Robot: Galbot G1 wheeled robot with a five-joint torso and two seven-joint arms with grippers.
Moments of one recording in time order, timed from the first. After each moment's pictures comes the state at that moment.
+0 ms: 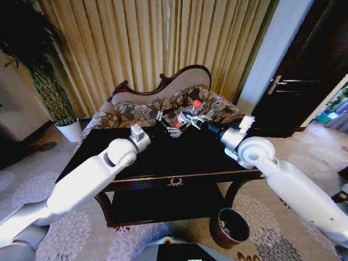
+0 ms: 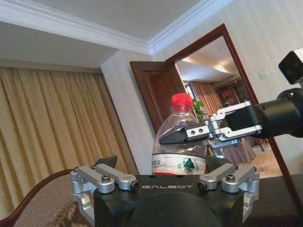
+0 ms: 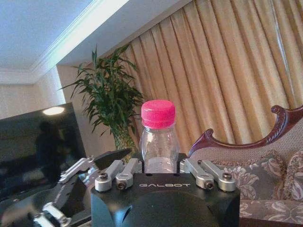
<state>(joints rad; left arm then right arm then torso) 0.42 -0.83 0.23 -2.02 -0.68 0.16 0.05 -0.68 0.63 0.15 2.10 1.41 -0.26 0.05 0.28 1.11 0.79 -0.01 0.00</state>
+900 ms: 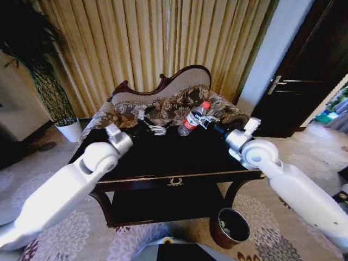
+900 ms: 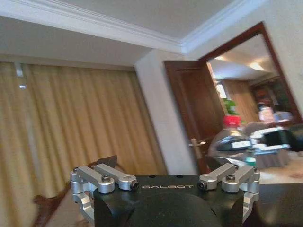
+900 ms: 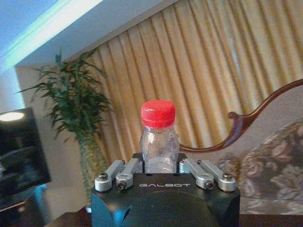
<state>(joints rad) 0.71 -0.66 -0.17 -2.17 -0.79 0.20 0.05 -0.79 0.62 0.23 2.10 1.35 -0.21 0.15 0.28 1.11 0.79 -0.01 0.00</state>
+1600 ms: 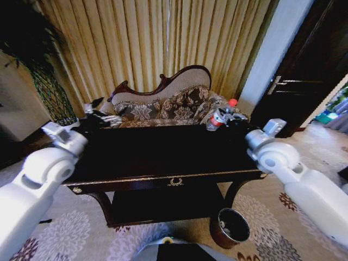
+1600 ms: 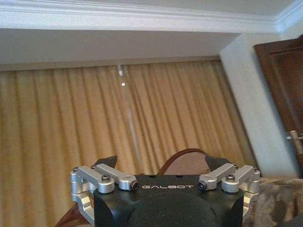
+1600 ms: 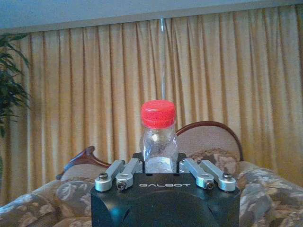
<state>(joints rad) 1.16 -0.61 -0.80 -2.21 -0.86 0.24 -0.03 -0.99 0.55 0.51 2.10 1.15 -0.22 0.29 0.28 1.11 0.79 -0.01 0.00</state>
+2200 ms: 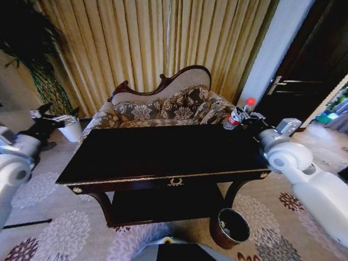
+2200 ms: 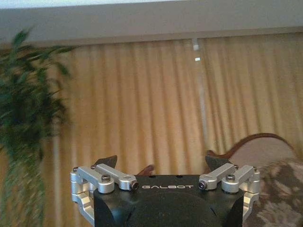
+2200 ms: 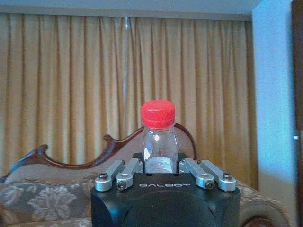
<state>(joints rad) 1.36 -0.64 -1.13 -2.05 -0.98 0.30 -0.08 -1.08 0.56 0.62 2.08 1.09 -0.26 0.40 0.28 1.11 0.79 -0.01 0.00</state>
